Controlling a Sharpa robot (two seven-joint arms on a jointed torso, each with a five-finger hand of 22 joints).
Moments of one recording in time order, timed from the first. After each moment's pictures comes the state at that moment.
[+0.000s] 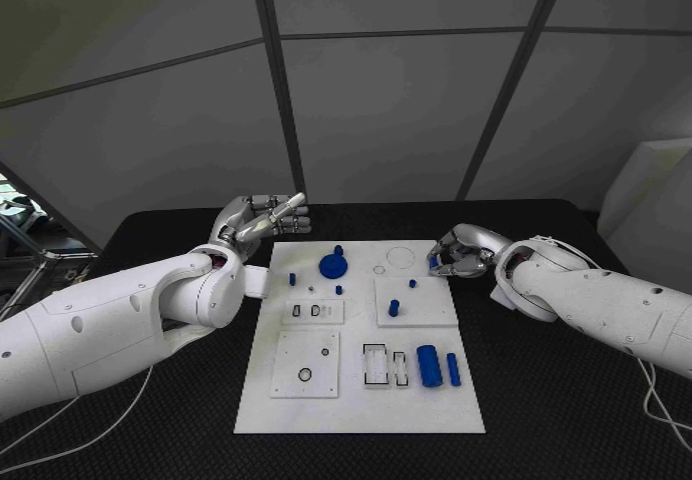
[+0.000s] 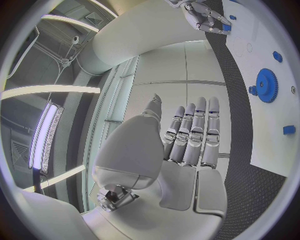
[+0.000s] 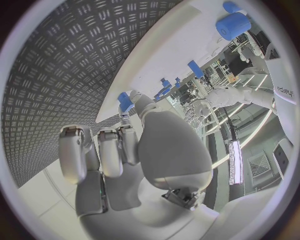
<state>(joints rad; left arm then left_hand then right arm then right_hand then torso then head) 1.14 -0.83 0.04 1.46 -0.05 -0.40 0.46 1.40 0.01 -0.05 0.13 0.09 0.95 0.23 0.09 0.07 1.02 0.17 0.10 0.07 1.07 0.13 0.15 0.15 0.18 0.83 0.24 0.42 0.19 1.13 -0.70 0.04 1.11 -1.28 -0.22 0.11 1.36 -0.07 0.17 0.03 0.23 1.01 0.16 0.09 0.07 1.46 0.07 1.44 1.31 1.46 0.01 1.55 1.31 0.02 1.47 0.12 1.52 1.31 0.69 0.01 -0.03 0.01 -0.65</state>
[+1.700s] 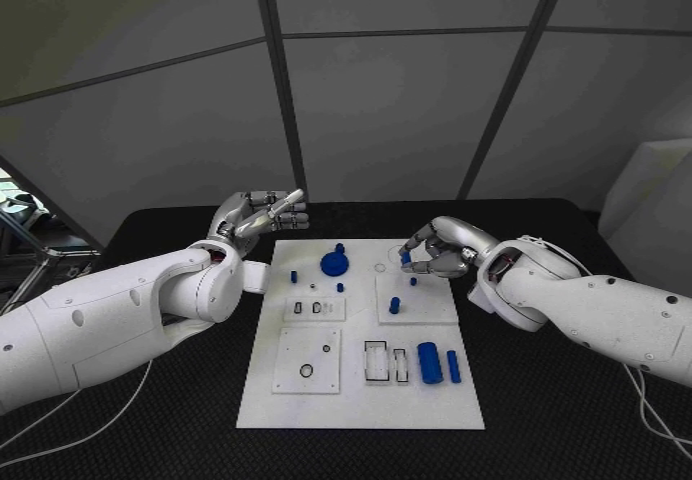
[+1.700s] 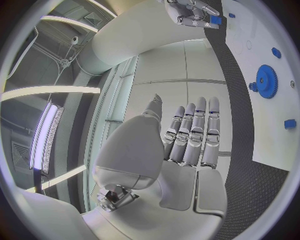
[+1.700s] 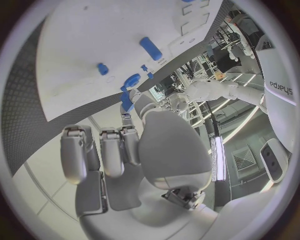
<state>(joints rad) 1.14 -0.84 0.04 1.44 -0.05 -0.40 0.45 1.40 0.02 -0.05 0.13 0.09 0.95 0.22 0.09 0.07 1.02 0.17 0.10 0.07 1.07 0.13 0.15 0.15 0.18 0.82 0.24 0.42 0.19 1.13 -0.75 0.05 1.40 -1.28 -0.33 0.05 1.39 0.00 0.24 0.01 0.19 1.08 0.13 0.12 0.08 1.47 0.05 1.45 1.31 1.46 -0.02 1.55 1.31 0.02 1.46 0.10 1.53 1.31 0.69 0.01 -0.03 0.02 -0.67</state>
